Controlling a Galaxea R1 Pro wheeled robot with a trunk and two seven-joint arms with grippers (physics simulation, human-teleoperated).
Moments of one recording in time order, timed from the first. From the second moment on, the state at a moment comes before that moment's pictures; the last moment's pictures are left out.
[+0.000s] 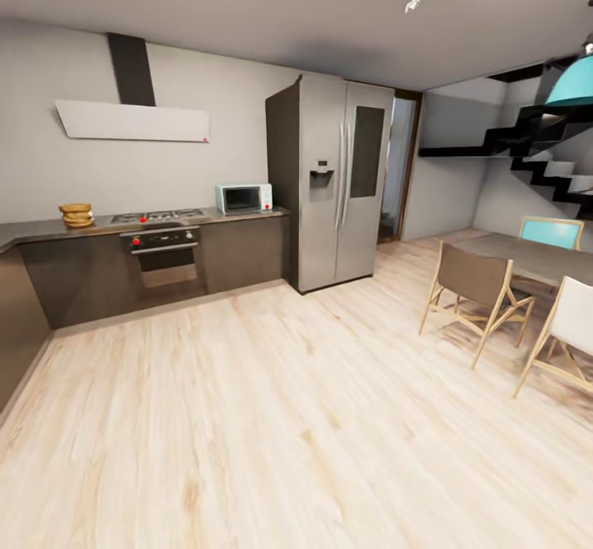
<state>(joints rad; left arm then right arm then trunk) 0.00 0.00 0.01 -0.03 0.09 -0.06 0.00 0.01 -0.01 -0.05 0.01 -0.01 -0.12 -0.02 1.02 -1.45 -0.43</state>
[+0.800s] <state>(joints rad) 0.00 0.00 0.01 -0.04 0.10 -0.05 0.00 0.01 -0.01 -0.05 0.01 -0.01 -0.12 -0.02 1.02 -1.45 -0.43</state>
